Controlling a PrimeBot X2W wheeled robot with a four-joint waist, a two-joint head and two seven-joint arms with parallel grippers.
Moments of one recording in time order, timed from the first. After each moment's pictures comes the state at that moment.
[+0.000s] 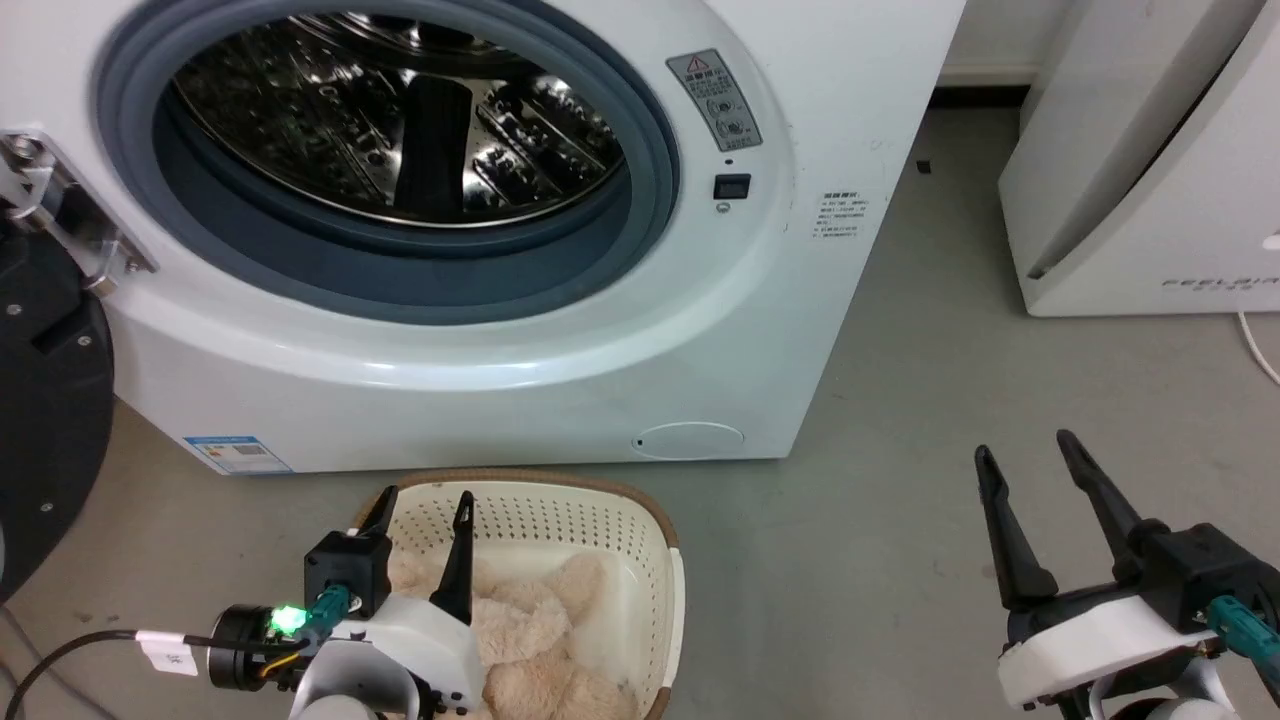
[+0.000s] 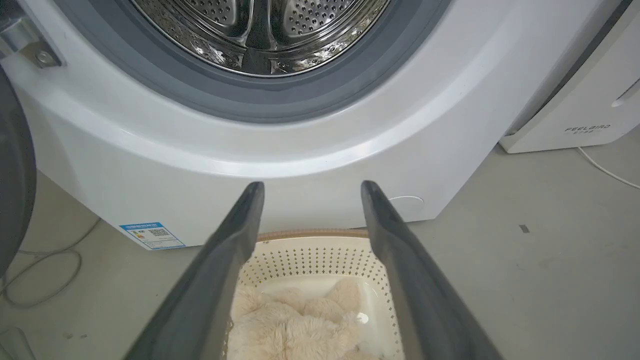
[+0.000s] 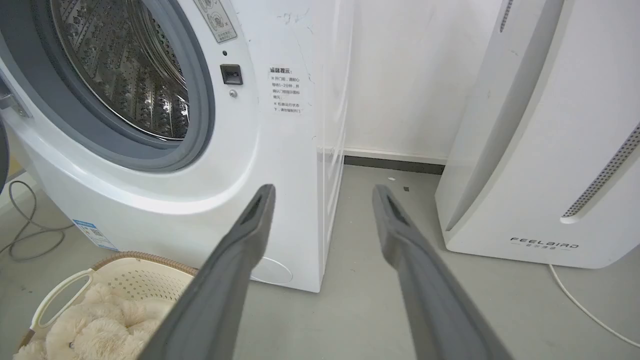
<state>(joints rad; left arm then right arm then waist) -0.12 0.07 -0.06 0.27 -0.06 -0.03 -0.09 -0.03 -0.05 -0.04 -0.01 0.04 0.13 -0.09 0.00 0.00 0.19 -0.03</state>
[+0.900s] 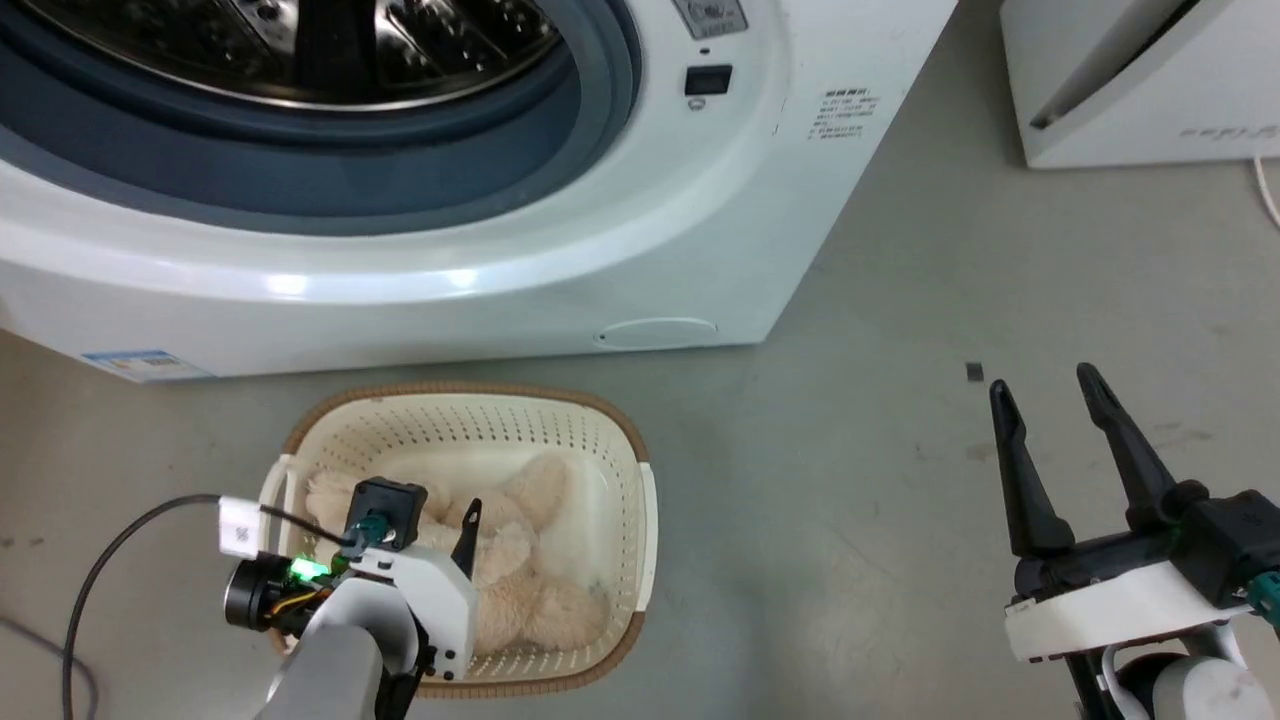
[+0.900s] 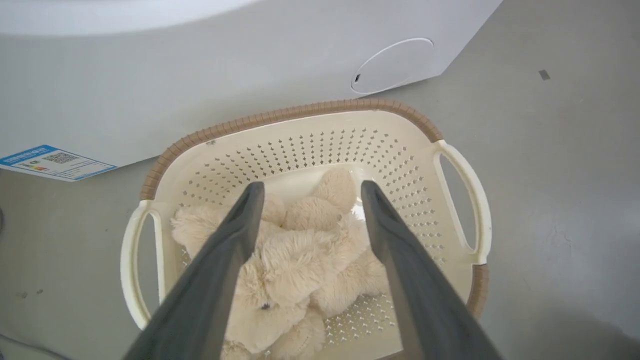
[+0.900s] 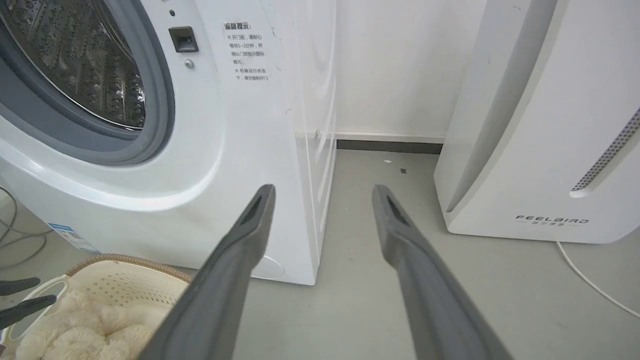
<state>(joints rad) -0.38 0.15 -0.18 0.71 -0.07 -0.07 -0.07 -0.09 -0.05 -0.03 -0.06 0.08 0.13 -0.15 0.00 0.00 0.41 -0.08</state>
